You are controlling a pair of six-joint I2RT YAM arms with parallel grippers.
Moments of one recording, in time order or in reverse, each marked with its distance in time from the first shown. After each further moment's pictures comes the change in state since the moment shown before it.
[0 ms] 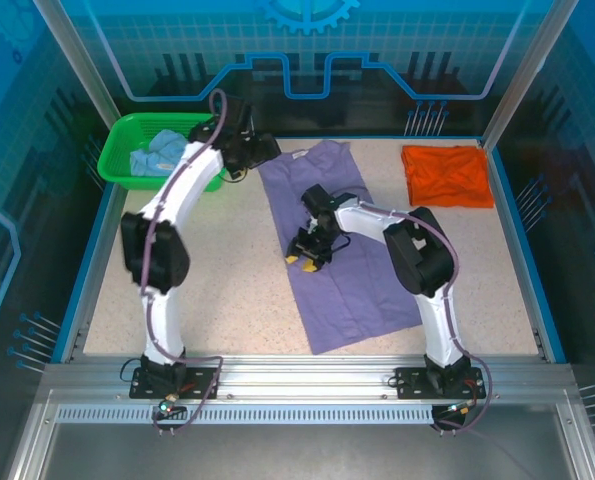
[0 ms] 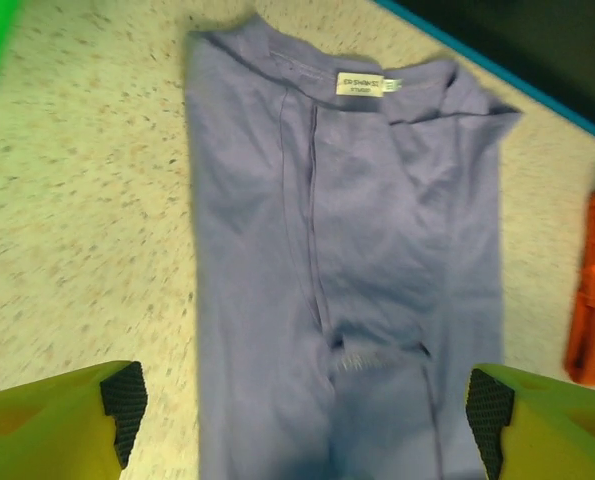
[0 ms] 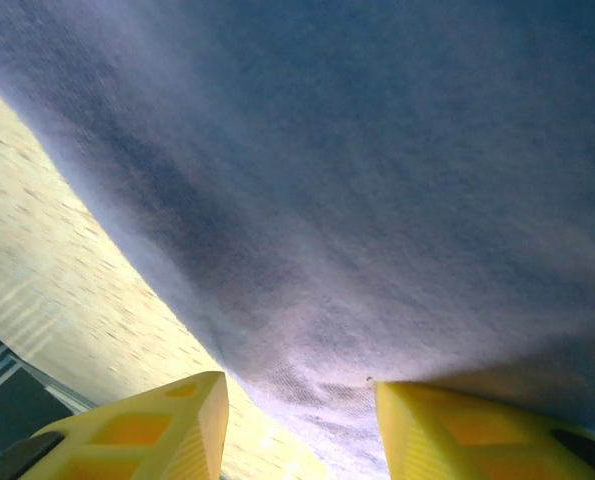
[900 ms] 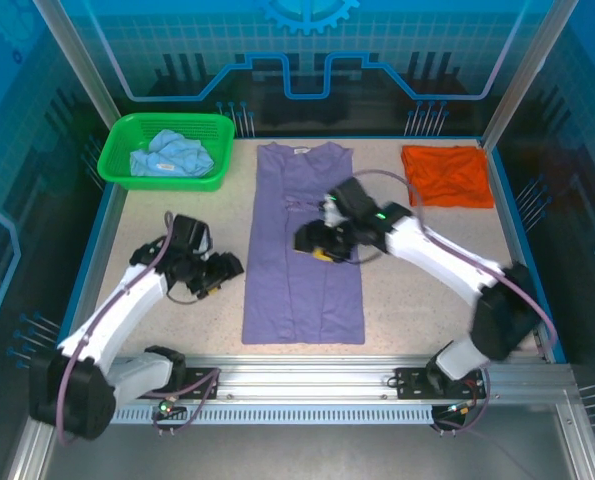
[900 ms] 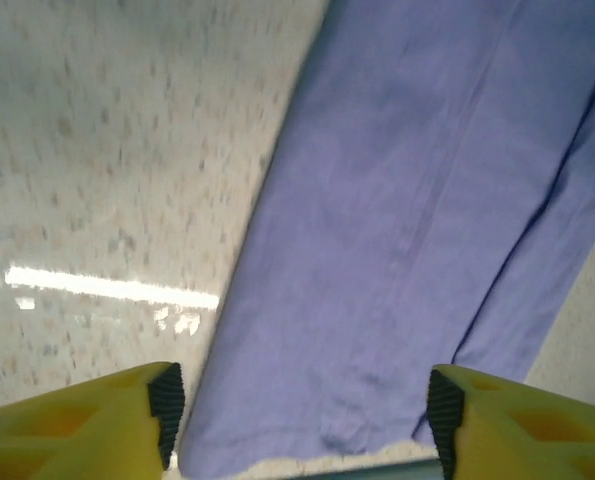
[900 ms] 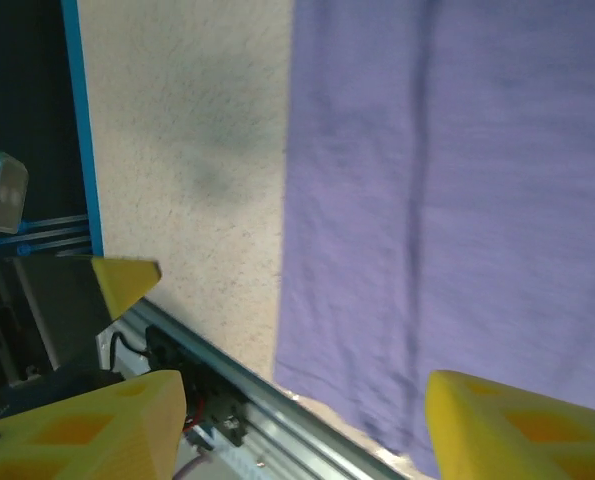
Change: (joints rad) left arm 0.009 -0.915 -1.197 0.007 0.263 -0.097; right arm -0.011 -0.739 -0.433 0.092 0.096 -0.146
